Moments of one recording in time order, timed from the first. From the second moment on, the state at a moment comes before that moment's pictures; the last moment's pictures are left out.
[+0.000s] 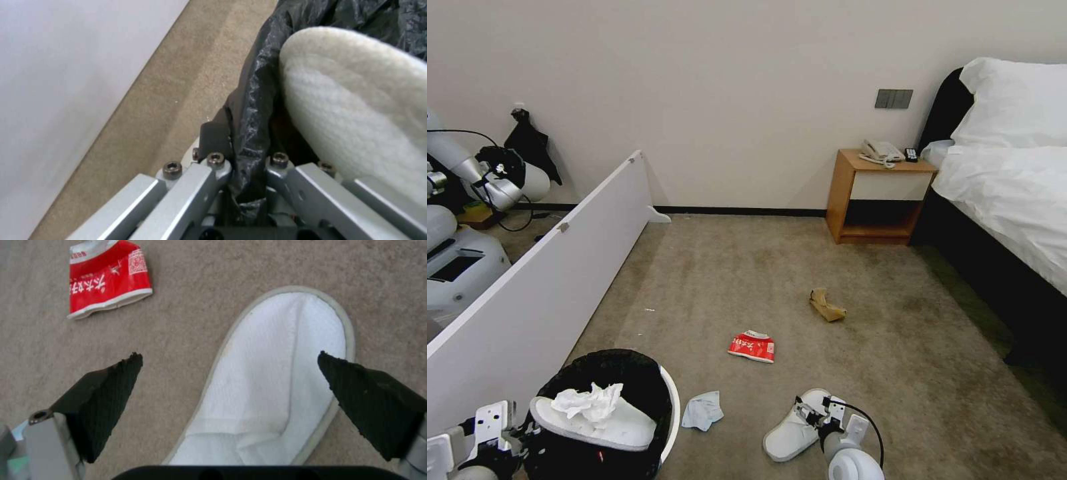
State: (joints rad) left arm 1.84 -1.12 -0.99 -2.43 -1.02 0.74 -0.51; right arm -1.18 1.41 0.29 1.40 0.74 -0.23 0.29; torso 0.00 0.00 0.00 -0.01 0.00
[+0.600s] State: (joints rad) left arm 1.84 -1.11 -0.99 -2.43 -1.02 0.74 -0.51; right arm -1.14 1.42 0.31 1.33 0.78 -0.24 0.28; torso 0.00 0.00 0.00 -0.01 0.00
